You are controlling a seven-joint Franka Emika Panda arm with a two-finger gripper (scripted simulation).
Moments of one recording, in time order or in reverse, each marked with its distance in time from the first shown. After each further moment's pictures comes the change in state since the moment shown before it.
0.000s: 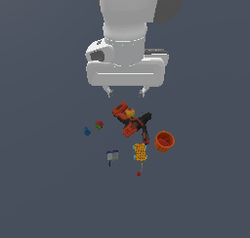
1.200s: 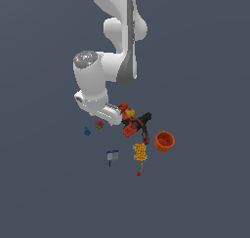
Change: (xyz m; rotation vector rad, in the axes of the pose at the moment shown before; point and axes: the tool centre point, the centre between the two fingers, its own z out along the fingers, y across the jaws) arm -0.055 0.114 0.192 -0.016 -0.048 0.471
